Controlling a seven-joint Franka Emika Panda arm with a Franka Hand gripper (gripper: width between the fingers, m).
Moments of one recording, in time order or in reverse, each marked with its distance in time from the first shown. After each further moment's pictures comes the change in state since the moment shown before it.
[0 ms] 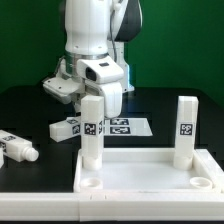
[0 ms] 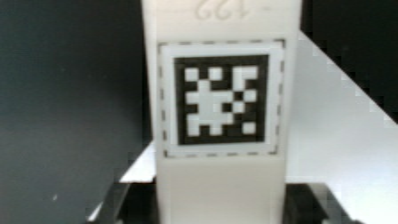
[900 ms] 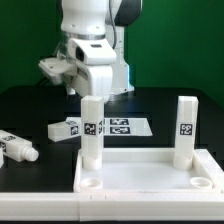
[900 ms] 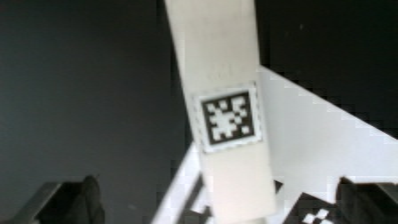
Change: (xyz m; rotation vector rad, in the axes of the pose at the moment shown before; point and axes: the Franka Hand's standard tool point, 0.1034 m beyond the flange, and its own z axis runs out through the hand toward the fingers) arm -0.038 0.016 -0.061 0.007 -0.067 0.280
